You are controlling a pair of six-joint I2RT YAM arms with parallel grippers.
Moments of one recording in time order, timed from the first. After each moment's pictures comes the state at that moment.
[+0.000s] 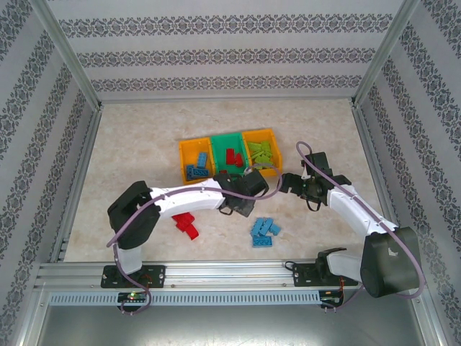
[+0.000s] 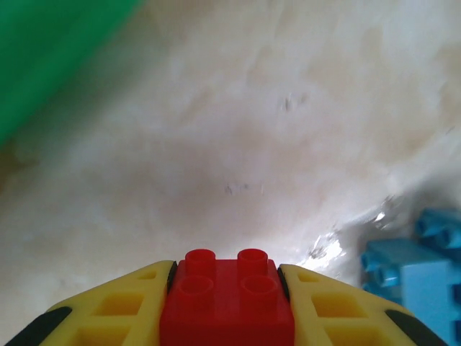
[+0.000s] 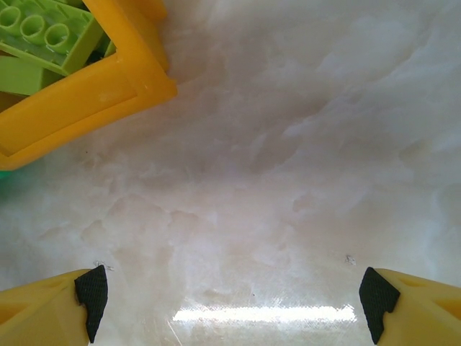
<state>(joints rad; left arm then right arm) -0.99 1.84 1.37 -0.72 -0.20 -0.44 0.18 1.22 0.68 -0.54 -0.15 0.48</state>
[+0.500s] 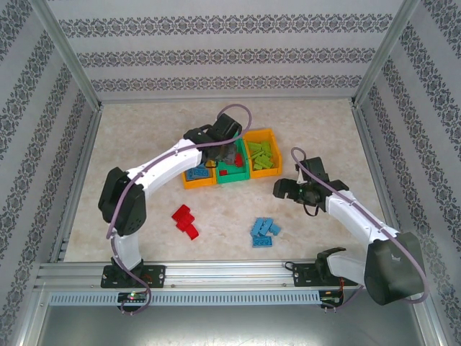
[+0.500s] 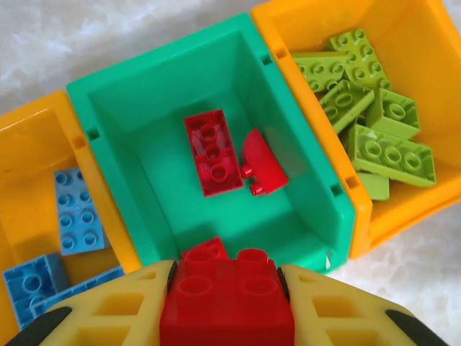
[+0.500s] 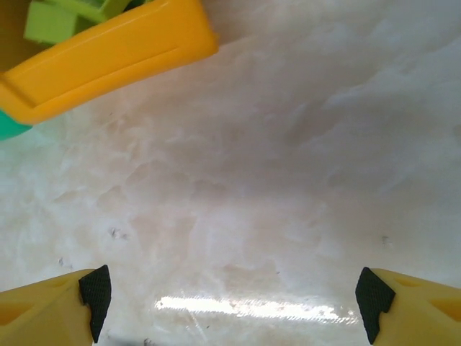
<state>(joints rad) -0.66 1.89 1.64 -0.76 -0.17 -0.40 0.26 1.17 0.64 -0.52 -0.16 0.47</state>
